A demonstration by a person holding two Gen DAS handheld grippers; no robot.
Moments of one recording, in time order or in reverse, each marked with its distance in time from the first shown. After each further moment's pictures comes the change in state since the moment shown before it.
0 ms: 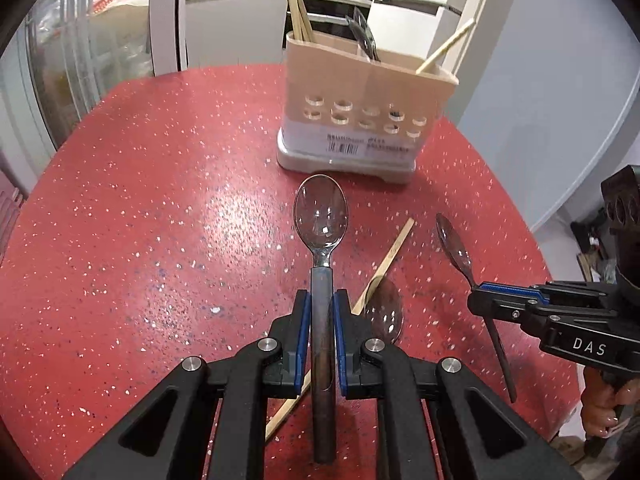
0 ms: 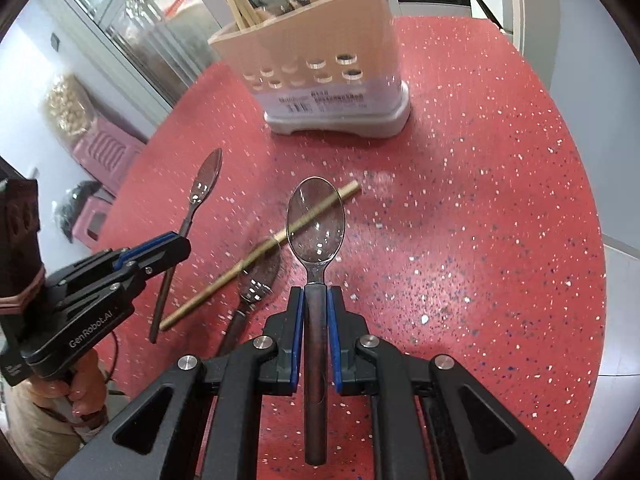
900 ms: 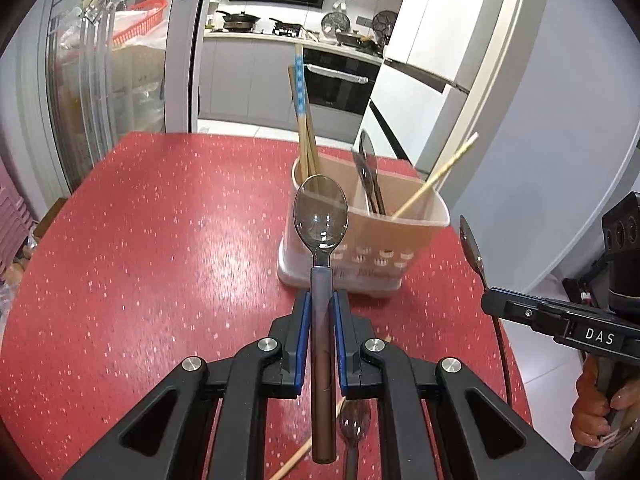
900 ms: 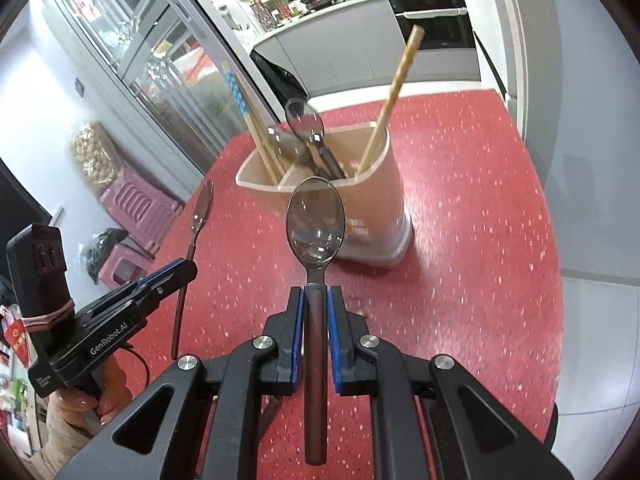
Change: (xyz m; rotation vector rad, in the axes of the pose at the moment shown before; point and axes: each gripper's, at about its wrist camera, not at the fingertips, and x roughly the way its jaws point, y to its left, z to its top) left arm -0.039 0.002 0.077 -0.074 -0.189 -0.018; right arm -0.065 0.007 0.075 0.000 -0.183 0.070
